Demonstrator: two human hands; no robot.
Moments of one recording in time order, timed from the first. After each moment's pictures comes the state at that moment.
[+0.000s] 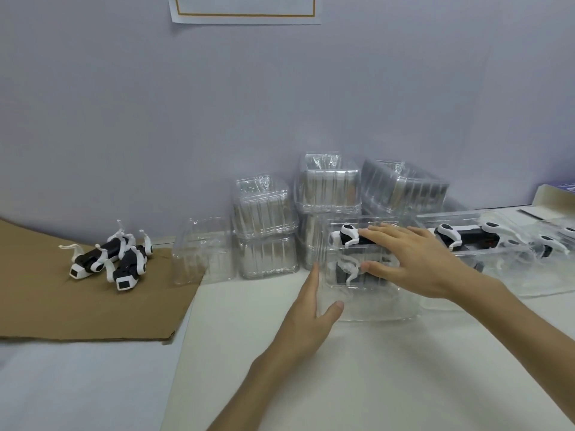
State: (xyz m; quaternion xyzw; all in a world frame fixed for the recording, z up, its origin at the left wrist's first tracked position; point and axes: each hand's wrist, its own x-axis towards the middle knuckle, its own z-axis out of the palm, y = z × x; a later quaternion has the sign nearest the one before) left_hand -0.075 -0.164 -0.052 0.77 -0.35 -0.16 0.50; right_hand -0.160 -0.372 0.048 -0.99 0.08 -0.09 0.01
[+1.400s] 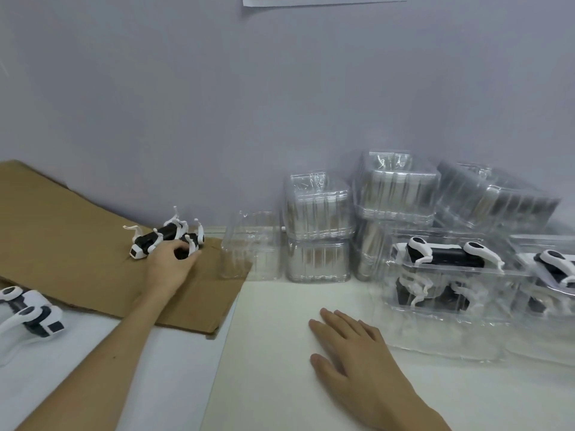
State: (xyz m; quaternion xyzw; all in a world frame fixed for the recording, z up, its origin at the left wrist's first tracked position) left_hand 0.138 0.053 -0.045 0.89 -0.03 0.19 0.40; right_hand -0.112 -0.231 -0.075 -0.99 -0.03 -0.05 0.16
